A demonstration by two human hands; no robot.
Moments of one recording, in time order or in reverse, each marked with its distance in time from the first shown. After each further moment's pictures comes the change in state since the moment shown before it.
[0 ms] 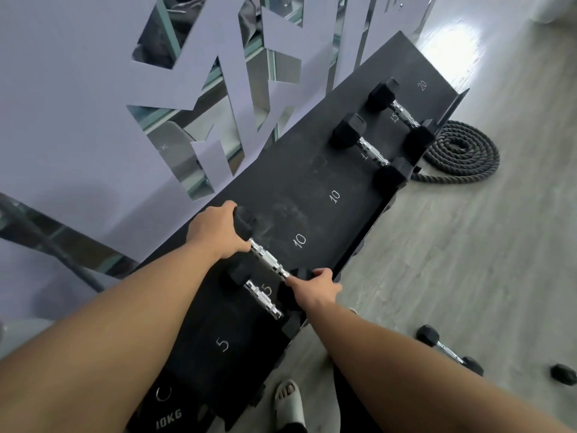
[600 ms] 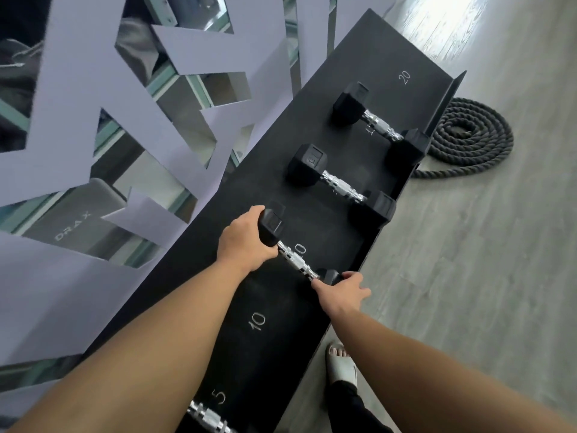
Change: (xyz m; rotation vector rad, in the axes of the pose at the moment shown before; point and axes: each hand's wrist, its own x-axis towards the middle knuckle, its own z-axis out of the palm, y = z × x) left_hand 0.223 0.191 0.063 -0.159 0.062 0.133; right_hand 0.237 -0.092 -0.111 0.085 0.106 0.099
